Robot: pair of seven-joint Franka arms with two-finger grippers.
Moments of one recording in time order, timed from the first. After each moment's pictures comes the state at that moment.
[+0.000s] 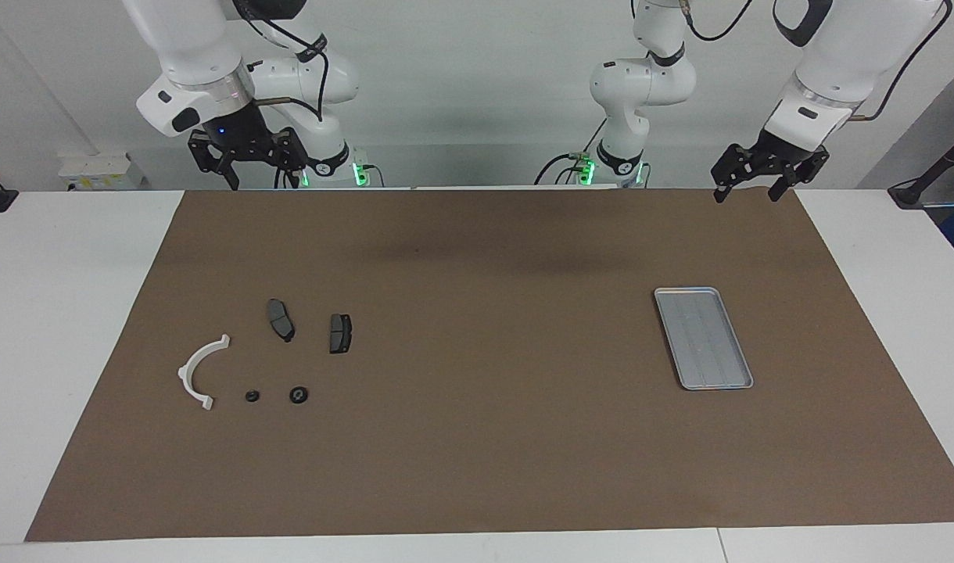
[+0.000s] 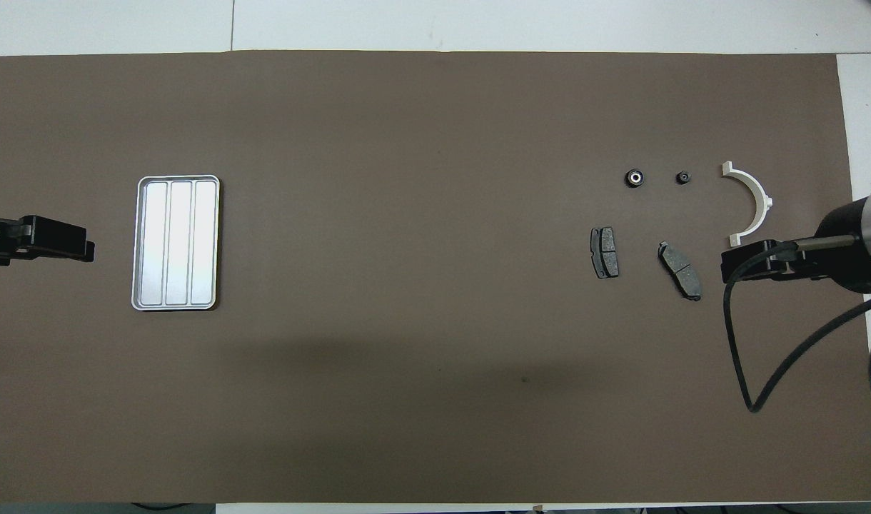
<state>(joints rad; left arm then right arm) -0.05 -0.09 -0.01 -1.66 -0.02 1.54 -0.02 0.06 -0.13 0.03 -1.69 0.01 1.50 0.09</state>
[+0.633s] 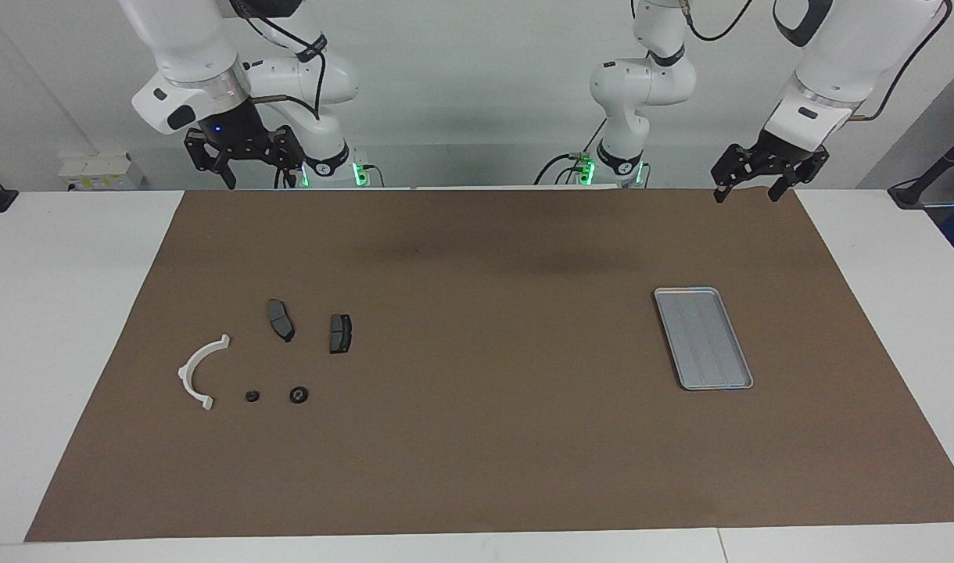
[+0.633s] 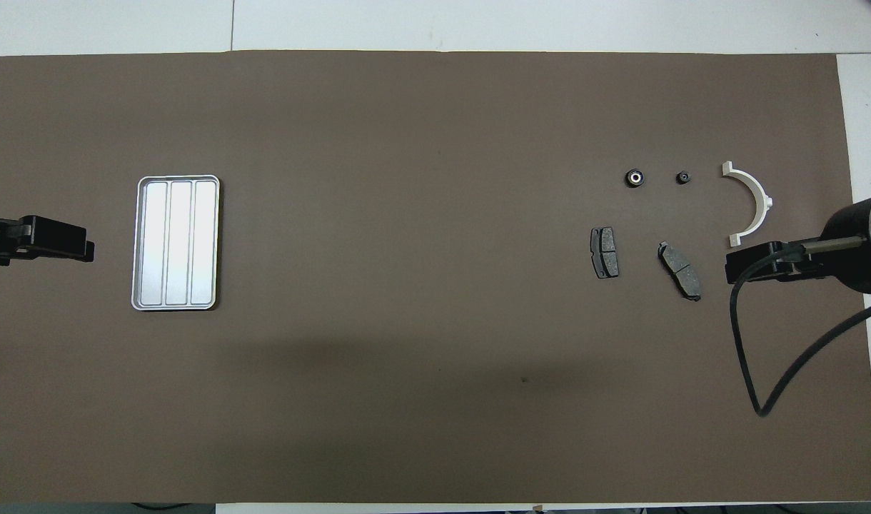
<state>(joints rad) -0.05 -0.09 -0.01 -1.66 -0.02 1.54 -0.02 0.06 -0.13 0.03 -1.69 0.01 1.50 0.05</state>
